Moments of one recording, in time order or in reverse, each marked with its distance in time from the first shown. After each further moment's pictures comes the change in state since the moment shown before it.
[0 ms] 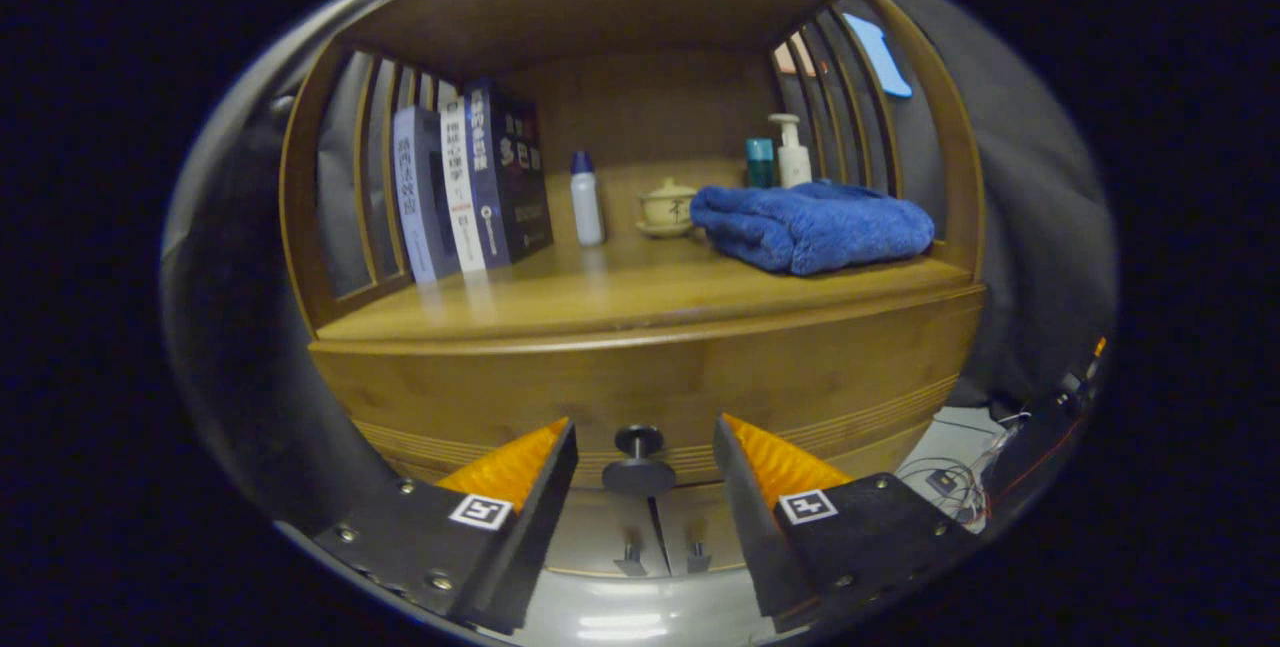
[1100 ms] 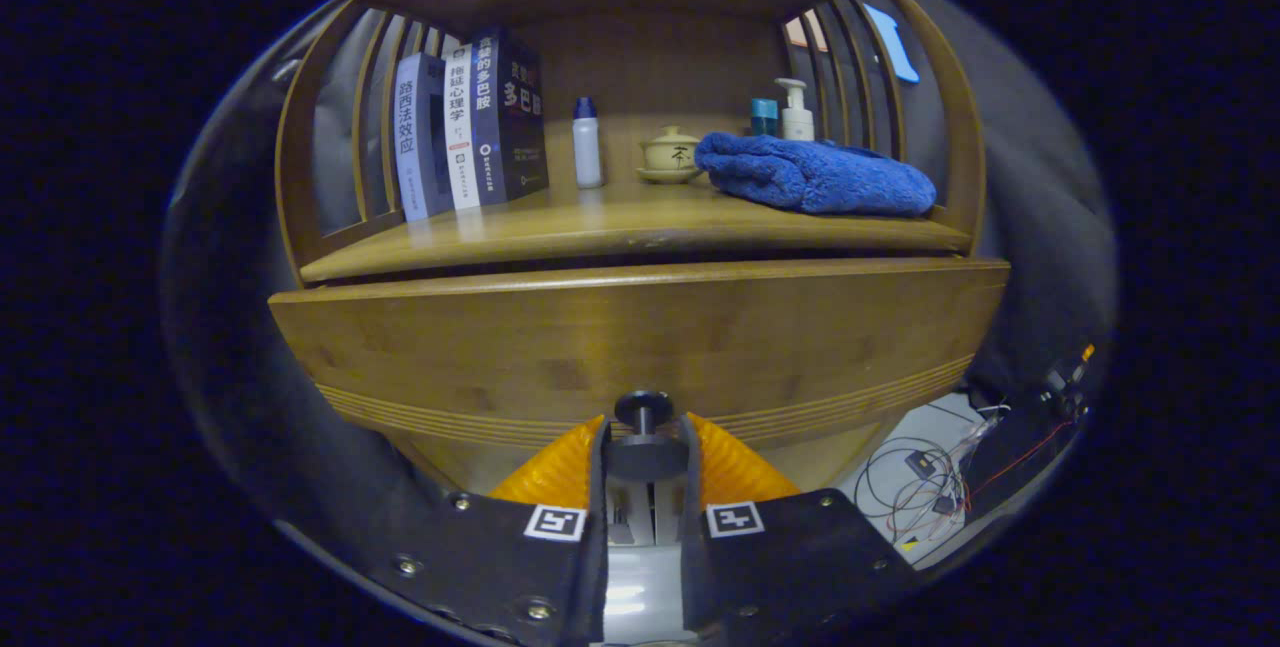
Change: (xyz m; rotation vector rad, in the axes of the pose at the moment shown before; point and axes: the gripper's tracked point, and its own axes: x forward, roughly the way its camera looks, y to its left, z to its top) arm -0.033 0.005 -0.034 -0.022 0.078 -0.040
